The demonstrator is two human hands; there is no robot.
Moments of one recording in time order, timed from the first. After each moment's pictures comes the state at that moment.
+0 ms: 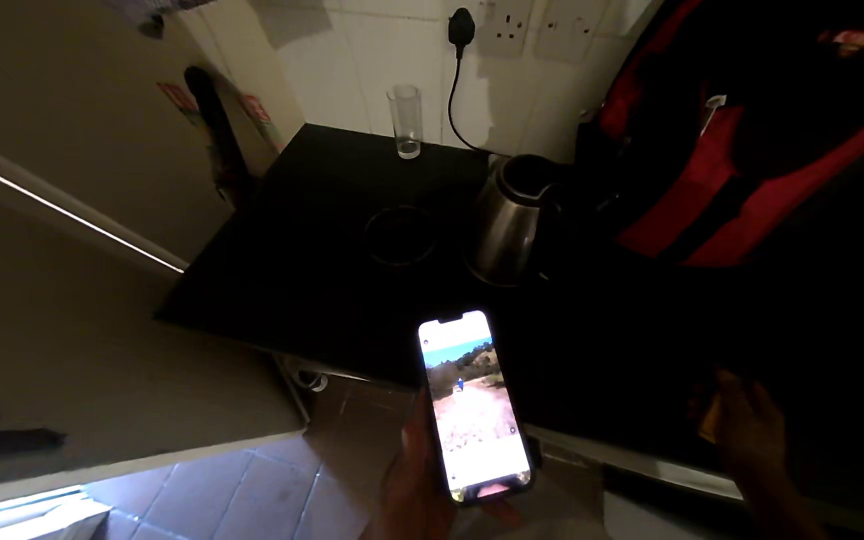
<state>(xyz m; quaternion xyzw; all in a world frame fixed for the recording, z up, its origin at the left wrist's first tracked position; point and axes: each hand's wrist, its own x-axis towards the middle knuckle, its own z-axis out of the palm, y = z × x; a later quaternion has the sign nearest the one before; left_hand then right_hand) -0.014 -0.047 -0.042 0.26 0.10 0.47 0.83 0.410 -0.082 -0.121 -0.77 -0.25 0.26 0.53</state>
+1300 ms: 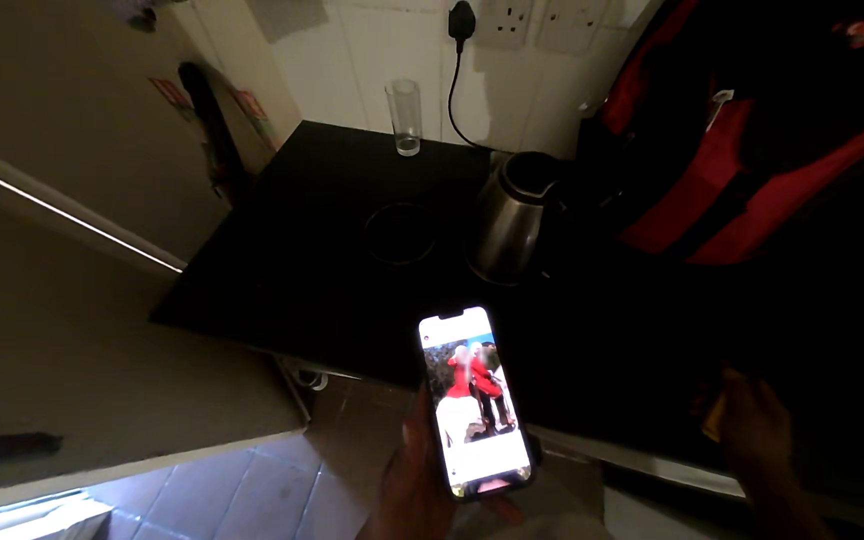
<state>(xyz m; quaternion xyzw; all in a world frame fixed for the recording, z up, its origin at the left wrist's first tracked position) -0.016 -0.038 -0.046 0.27 0.09 0.48 0.83 0.408 -0.081 -0.119 -0.78 -0.24 0.26 0.52</state>
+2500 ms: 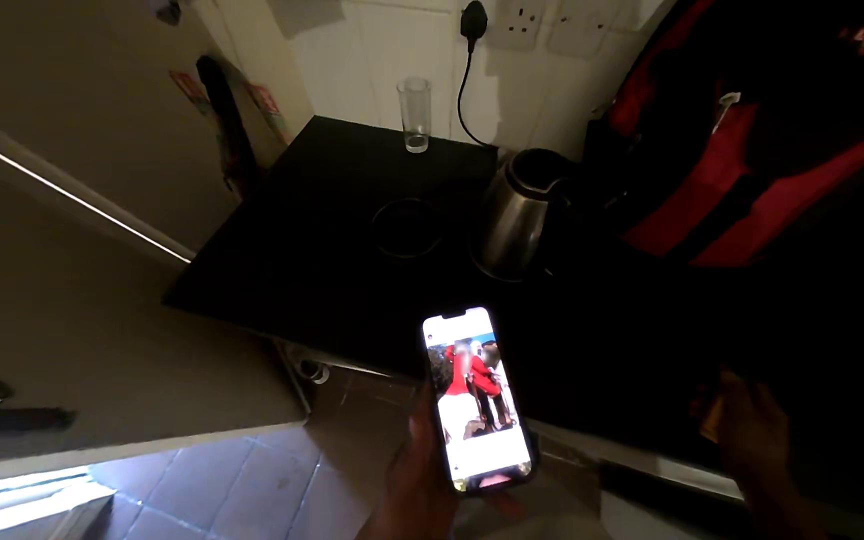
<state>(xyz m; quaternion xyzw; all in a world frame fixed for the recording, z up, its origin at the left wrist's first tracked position) -0.013 -0.054 -0.046 0.26 0.14 0.49 0.82 0.410 -0.084 -0.123 -0.77 -0.25 0.26 0.53</state>
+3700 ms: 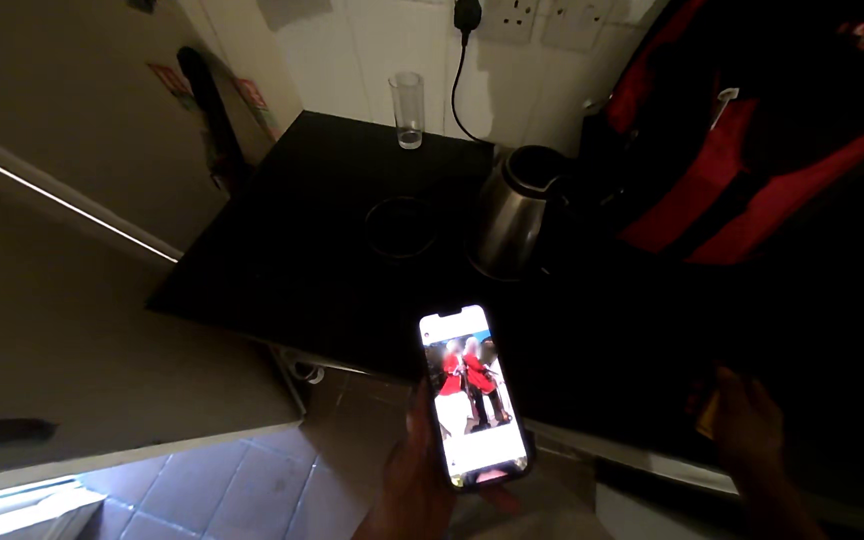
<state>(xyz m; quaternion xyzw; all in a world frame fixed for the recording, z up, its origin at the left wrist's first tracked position) -0.014 -0.045 -0.052 0.24 0.13 0.48 0.84 0.410 -0.082 -0.122 -0.77 -0.25 0.26 0.52</state>
